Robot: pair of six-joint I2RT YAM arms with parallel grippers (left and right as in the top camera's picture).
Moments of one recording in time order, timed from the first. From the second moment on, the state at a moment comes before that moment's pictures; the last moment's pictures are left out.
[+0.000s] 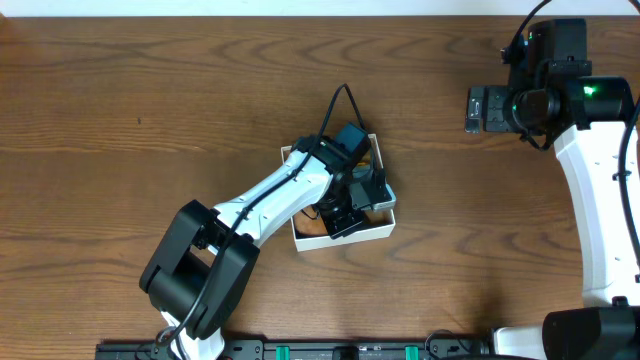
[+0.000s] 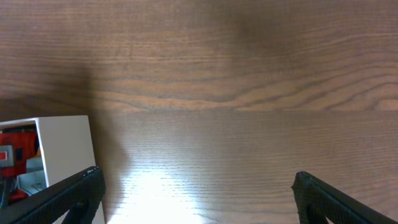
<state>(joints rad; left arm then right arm) -0.68 1.89 1.31 -0.97 0.44 0.53 0.03 1.59 1.62 -1.12 0.02 0.09</state>
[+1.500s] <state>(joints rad) -0.55 1.85 1.32 -1.12 0.33 0.51 0.03 1.59 1.62 -1.12 0.02 0.09</state>
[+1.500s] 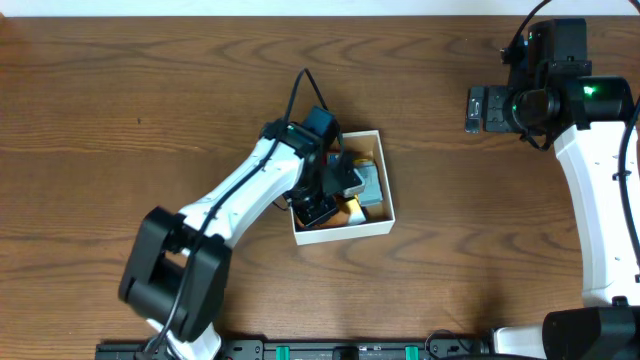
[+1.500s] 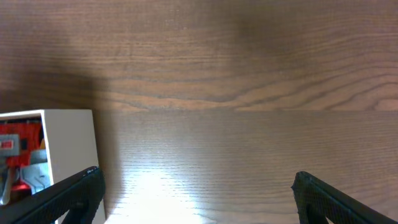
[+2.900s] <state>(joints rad) -0.56 1.65 1.33 -1.03 0.25 0.47 0.03 1.59 1.62 -1.12 0.02 0.09</state>
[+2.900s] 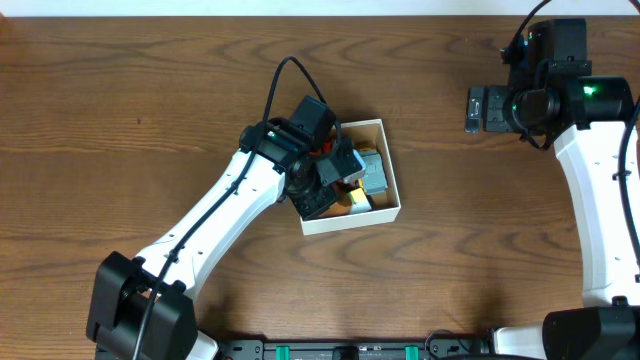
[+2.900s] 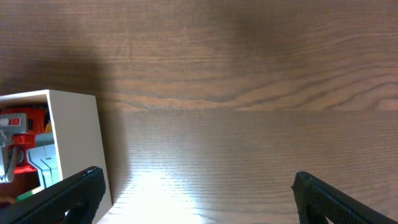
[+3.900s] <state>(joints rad) -0.60 1.76 1.33 -1.06 0.23 0.43 0.03 1.59 1.62 -1.12 0.02 0.09</state>
